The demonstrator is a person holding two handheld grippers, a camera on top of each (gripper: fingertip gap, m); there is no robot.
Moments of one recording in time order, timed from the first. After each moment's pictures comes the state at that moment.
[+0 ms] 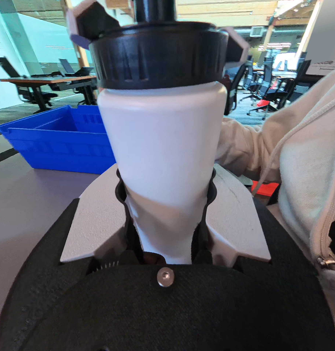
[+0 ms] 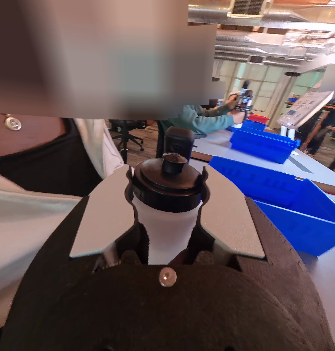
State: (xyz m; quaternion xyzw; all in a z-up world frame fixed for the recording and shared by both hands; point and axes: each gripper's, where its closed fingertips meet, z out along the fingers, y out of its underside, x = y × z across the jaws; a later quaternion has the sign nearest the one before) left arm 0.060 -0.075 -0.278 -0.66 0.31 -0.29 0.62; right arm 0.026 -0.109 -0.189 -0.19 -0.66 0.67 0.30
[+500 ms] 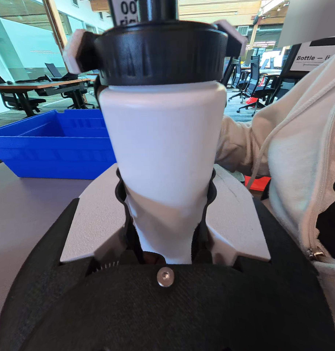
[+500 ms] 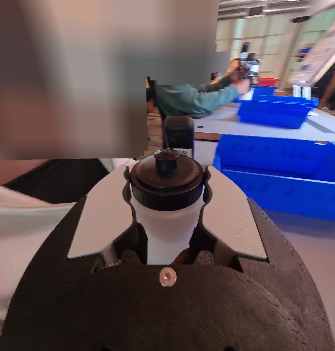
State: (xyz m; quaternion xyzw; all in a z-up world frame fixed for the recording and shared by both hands) left arm 0.070 -0.083 -0.279 -0.65 0.33 -0.30 0.62; right arm 0.034 -0.113 -0.195 -0.26 -0.67 0.66 0.23
